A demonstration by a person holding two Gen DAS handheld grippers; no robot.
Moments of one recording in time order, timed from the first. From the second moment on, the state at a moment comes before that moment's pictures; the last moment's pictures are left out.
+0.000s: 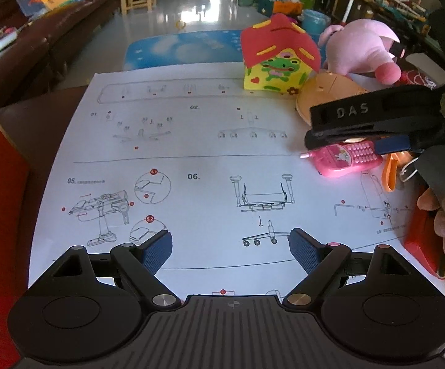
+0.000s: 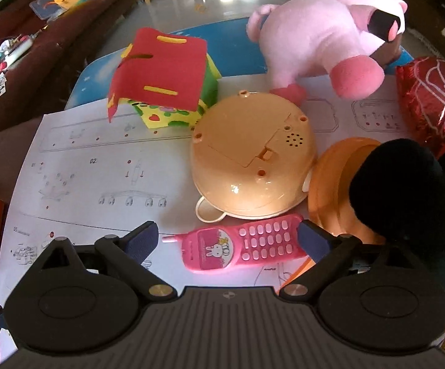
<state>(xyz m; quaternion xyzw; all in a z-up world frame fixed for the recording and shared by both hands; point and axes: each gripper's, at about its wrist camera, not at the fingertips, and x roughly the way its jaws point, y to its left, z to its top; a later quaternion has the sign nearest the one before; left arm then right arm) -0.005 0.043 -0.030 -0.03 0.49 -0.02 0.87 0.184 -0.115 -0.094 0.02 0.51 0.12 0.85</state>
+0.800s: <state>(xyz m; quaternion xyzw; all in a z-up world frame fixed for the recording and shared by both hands) -0.011 0.037 -0.039 -0.02 0.50 -0.03 0.87 0.189 -0.142 -0.074 0.08 0.52 0.16 0.83</state>
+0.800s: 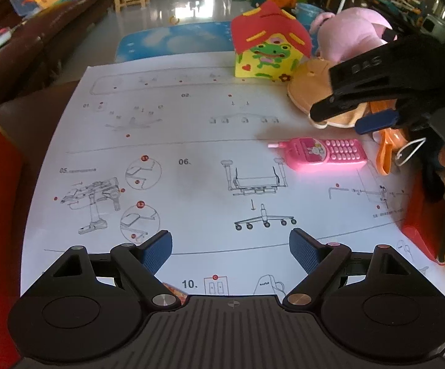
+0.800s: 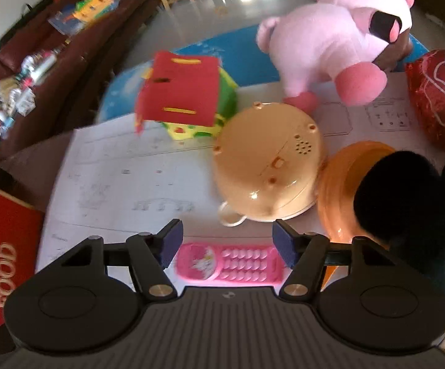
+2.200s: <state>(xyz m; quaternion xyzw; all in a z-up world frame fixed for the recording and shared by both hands) -0.017 0.010 -0.049 0.06 0.48 -0.10 0.87 0.120 -0.136 -0.096 0.18 0.58 0.21 0.76</state>
